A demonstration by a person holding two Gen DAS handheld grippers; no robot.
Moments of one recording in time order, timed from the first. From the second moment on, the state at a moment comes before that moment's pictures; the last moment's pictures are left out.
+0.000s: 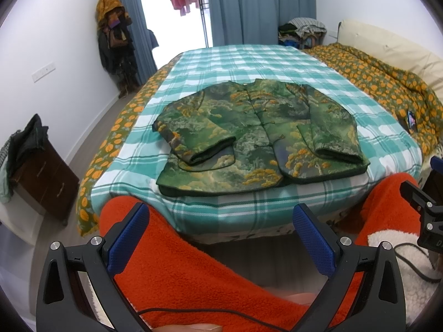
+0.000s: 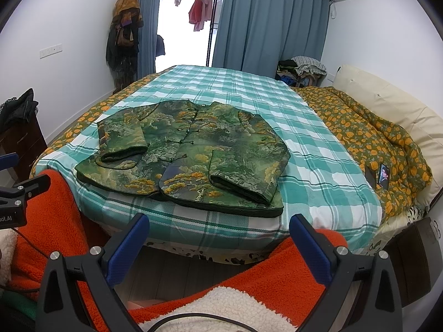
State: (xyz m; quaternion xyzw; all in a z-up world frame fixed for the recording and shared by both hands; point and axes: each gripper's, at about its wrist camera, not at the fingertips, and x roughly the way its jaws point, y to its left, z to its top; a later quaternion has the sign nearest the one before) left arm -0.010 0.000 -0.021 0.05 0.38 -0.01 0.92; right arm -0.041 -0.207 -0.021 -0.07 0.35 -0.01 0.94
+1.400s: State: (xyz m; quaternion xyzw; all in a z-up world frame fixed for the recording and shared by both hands) left arm 0.004 0.022 0.025 0.03 0.27 -0.04 0.96; right arm -0.029 -0.215 -0.017 -0.07 0.35 0.01 0.93
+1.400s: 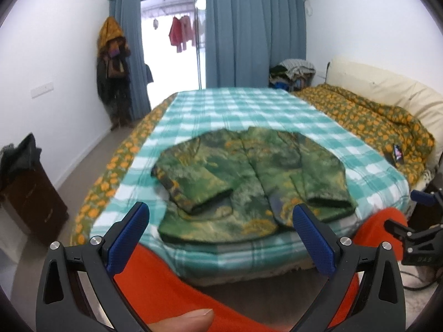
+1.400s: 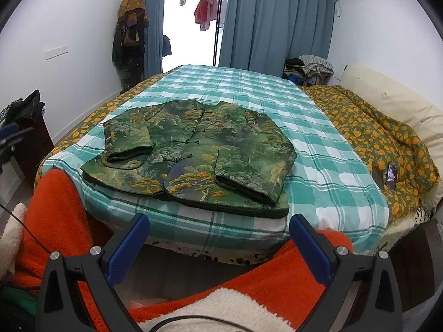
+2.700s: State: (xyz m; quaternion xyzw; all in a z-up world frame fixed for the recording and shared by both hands) left arm 0.138 -0.003 -0.040 0.02 0.38 0.00 0.92; right arm 0.135 -0.293 -0.104 -0.07 0.39 0.08 0.91
